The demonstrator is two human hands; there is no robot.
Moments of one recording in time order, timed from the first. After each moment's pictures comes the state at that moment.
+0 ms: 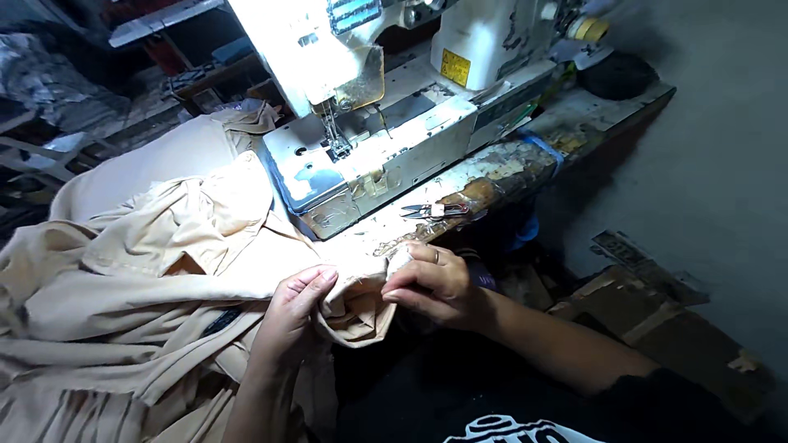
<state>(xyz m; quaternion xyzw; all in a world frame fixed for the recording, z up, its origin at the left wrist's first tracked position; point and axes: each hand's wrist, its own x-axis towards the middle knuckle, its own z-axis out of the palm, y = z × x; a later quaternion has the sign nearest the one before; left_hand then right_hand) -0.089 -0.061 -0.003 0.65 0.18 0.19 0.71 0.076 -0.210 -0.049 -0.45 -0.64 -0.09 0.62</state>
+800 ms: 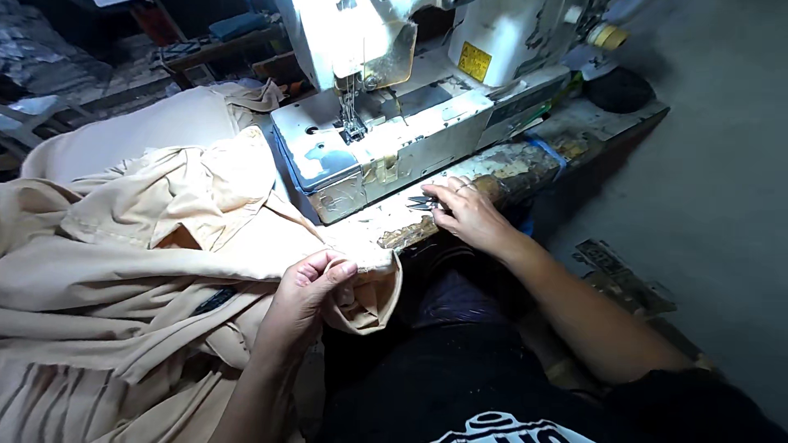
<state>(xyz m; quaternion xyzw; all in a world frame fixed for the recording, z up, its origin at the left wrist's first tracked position) -0.089 -0.069 -0.004 0.62 0.20 0.20 0.73 0.170 -0.220 -0.065 -0.81 -0.52 -0.07 0.28</state>
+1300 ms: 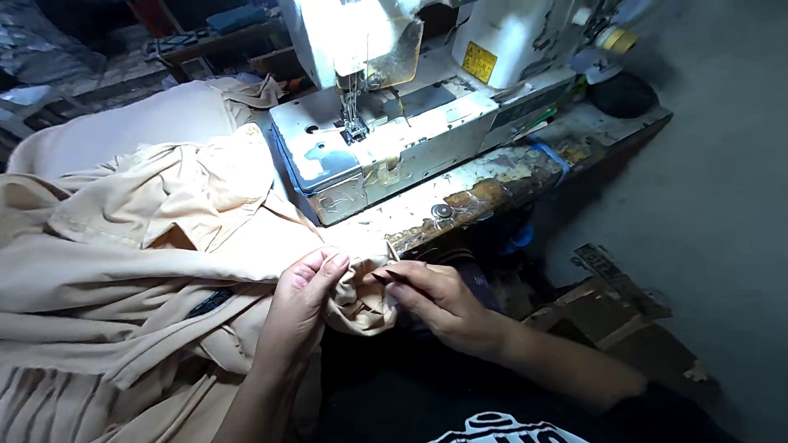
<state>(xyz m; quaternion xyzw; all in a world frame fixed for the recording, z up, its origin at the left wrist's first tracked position) -0.084 -0.077 -0.003 0.58 0.21 0.25 0.75 0.046 -0.224 -0.036 -0.53 -0.57 0.16 0.61</state>
